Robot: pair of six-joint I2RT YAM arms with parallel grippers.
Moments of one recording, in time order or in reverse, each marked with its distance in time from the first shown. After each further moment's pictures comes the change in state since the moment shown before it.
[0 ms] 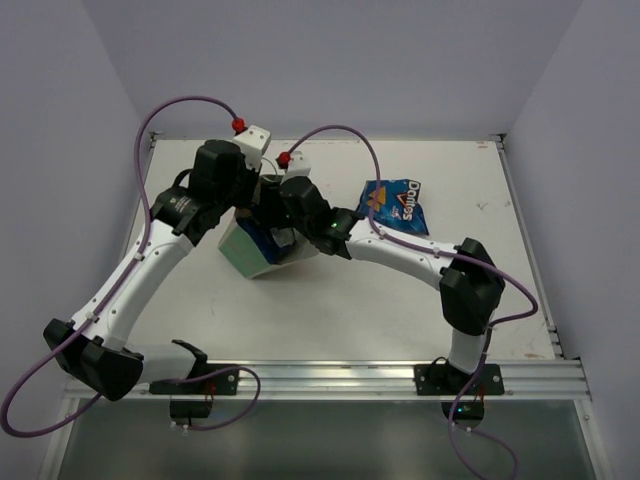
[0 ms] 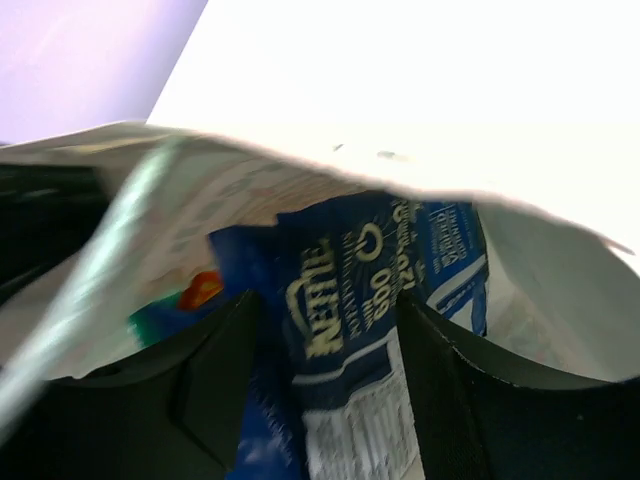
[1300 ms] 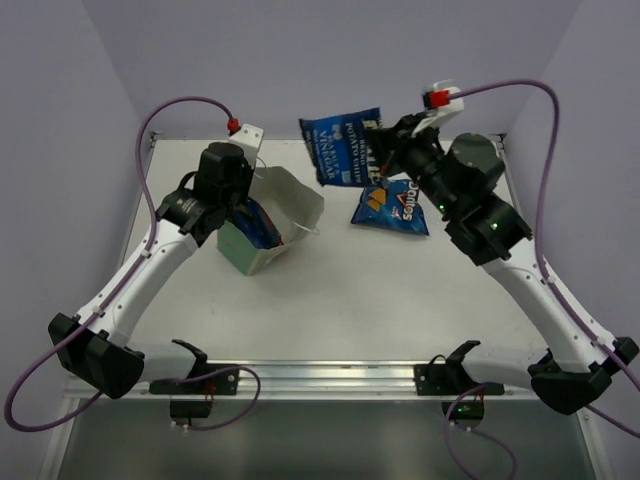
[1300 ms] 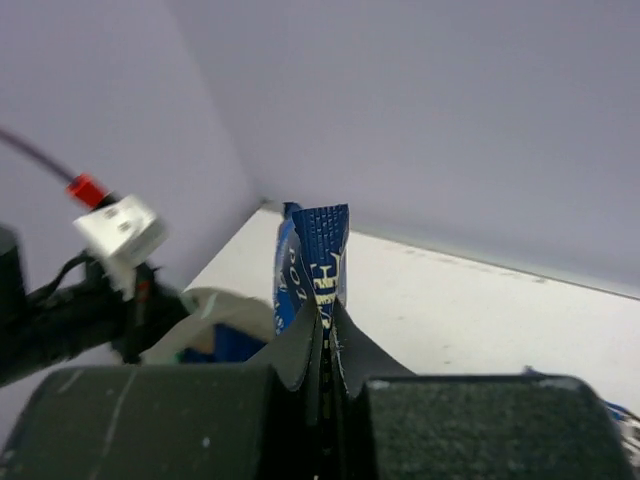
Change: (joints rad) left arm 0.005 0.009 -0.060 0.090 -0.184 0.001; right arm -0.261 -0.605 0.002 -0.139 -0.206 -0.288
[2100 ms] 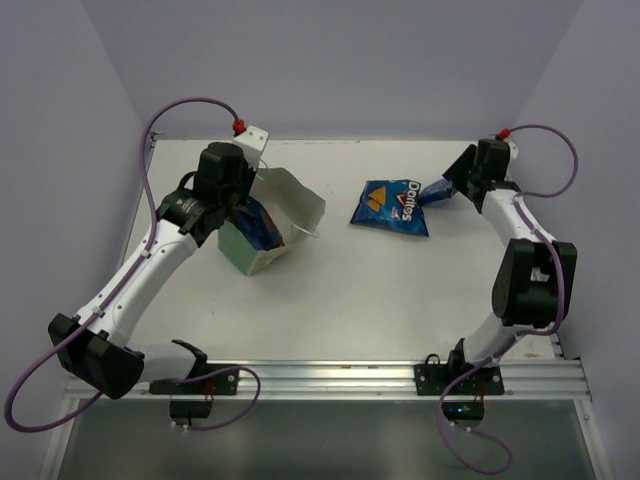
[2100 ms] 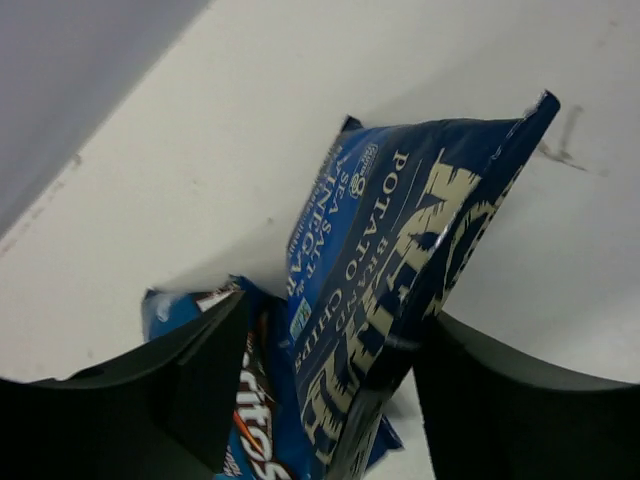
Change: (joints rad) left arm 0.004 0.000 -0.001 0.005 0.030 0.072; right arm -0.789 0.474 -0.258 0.076 -0.027 0.362
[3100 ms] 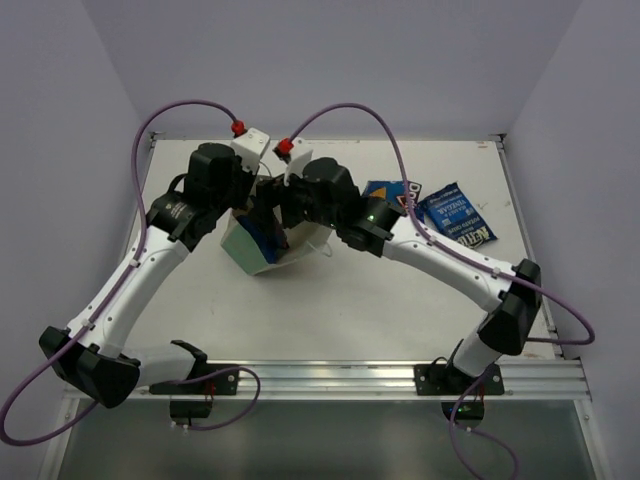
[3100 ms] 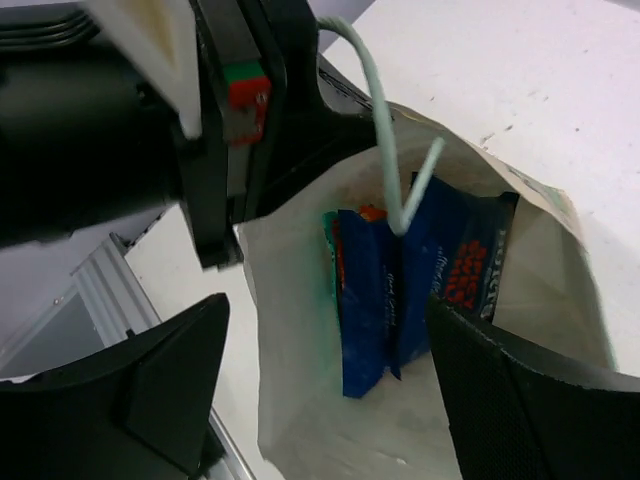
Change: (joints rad) left arm 0.002 -0.050 0.020 -0.047 0.141 0.023; right arm 1.052 -0.126 0.303 -0.143 -0.044 -0.249
